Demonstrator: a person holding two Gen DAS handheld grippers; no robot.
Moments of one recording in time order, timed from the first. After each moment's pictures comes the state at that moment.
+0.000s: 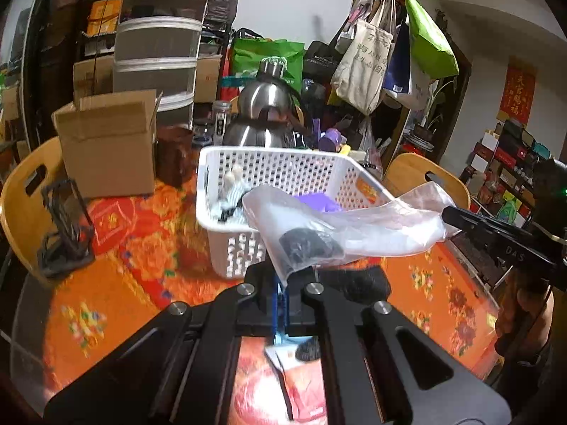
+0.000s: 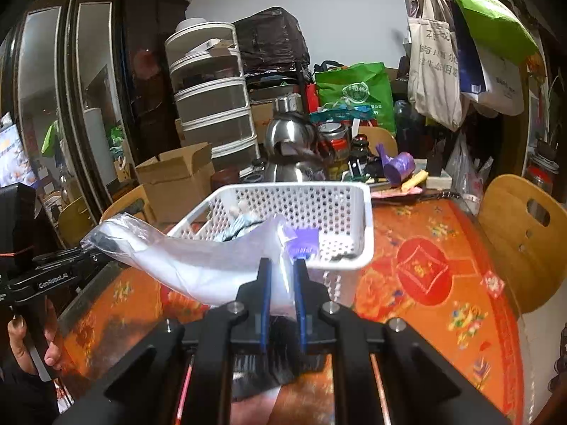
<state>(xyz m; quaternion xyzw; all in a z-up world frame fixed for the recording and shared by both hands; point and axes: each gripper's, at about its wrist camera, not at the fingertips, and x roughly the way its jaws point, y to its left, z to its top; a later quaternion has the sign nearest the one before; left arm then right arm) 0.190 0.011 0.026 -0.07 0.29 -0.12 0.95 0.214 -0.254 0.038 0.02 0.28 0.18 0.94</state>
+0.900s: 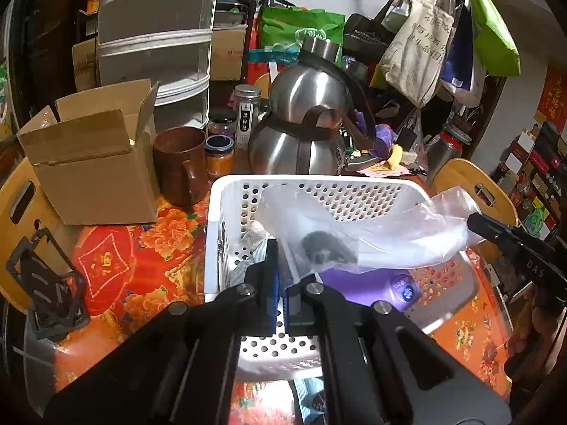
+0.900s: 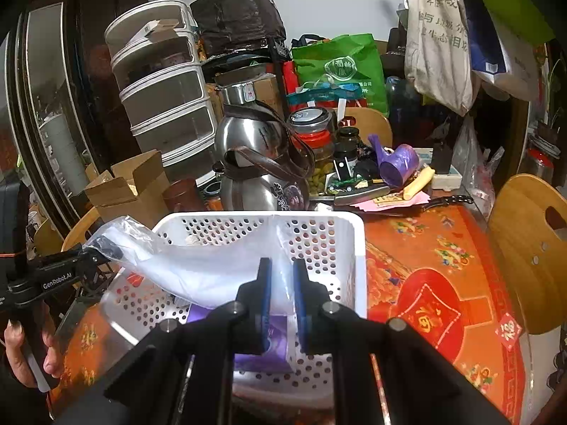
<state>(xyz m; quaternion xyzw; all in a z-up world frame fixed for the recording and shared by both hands) 0.389 0.014 0.031 -0.07 0.36 -0.06 0.93 0.374 -0.252 0.022 0.04 0.34 0.15 0.93</state>
